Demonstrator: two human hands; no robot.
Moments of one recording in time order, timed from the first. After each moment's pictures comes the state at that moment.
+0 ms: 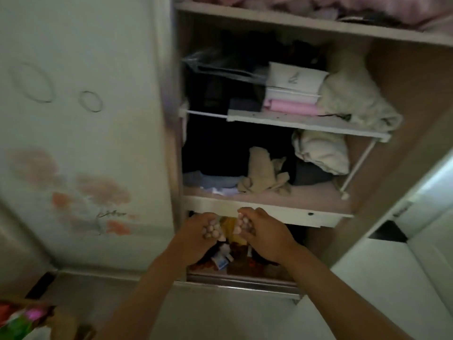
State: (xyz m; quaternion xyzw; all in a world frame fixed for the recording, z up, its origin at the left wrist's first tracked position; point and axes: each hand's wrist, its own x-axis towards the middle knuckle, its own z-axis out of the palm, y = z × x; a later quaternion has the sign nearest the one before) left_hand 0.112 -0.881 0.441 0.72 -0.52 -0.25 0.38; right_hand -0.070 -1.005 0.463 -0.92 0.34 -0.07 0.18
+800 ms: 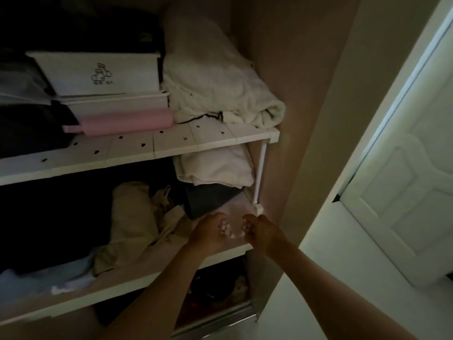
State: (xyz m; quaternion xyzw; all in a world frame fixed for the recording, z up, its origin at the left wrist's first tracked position) left_hand -0.107 -1.366 0.366 0.68 -0.67 -0.25 0.16; right_hand -0.295 -1.398 0.347 -0.78 0.58 -0.04 0.24
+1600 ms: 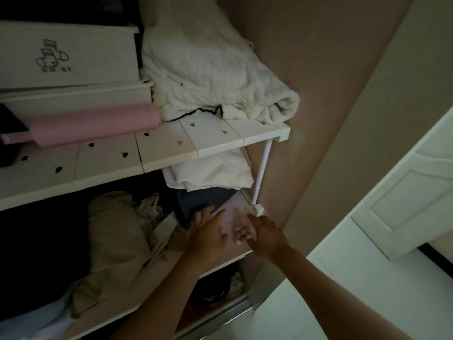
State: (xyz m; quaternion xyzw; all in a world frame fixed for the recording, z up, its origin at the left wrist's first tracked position) left_hand -0.086 -1.416 0.321 0.66 -0.72 -0.14 0.18; right_hand -0.278 -1.422 0.333 -0.74 0.64 0.01 0.20
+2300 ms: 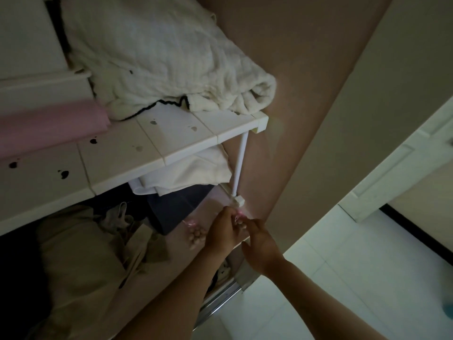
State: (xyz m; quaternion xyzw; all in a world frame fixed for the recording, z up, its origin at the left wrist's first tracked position) left_hand -0.164 -1.449 0.291 0.58 -0.71 -0.34 0.22; right_hand -0.285 -1.392 0.317 -0.66 0.69 -0.14 0.28
